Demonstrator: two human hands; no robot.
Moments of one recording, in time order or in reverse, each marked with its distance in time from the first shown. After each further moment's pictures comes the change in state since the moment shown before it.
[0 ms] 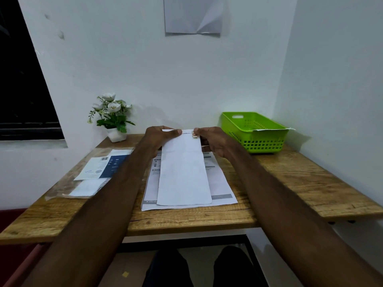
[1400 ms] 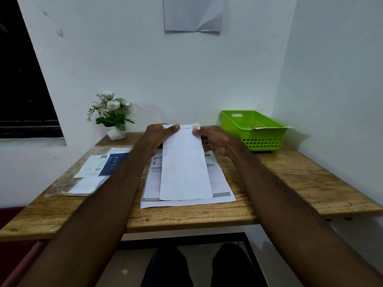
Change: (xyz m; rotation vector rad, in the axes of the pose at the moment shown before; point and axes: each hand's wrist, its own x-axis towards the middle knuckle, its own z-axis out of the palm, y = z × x) left_hand -0.009 0.005 0.002 -0.032 0.023 -0.017; right_hand -0.004 -0.002 -0.007 -0.013 -0.125 0.043
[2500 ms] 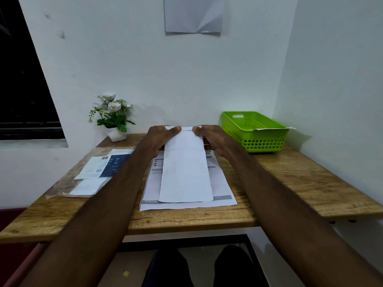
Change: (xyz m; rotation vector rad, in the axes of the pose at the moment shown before) left_hand 0.004 -0.004 0.003 -0.004 -0.016 -0.005; right_hand 0.002 0.001 0.010 -0.028 0.159 -0.077
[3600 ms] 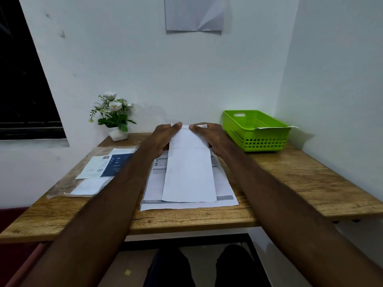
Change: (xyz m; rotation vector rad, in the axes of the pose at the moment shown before) left_hand -0.007 0.006 0.011 -0.035 -0.126 -0.008; right_hand -0.008 -0.003 0.014 0.049 0.103 -0.056
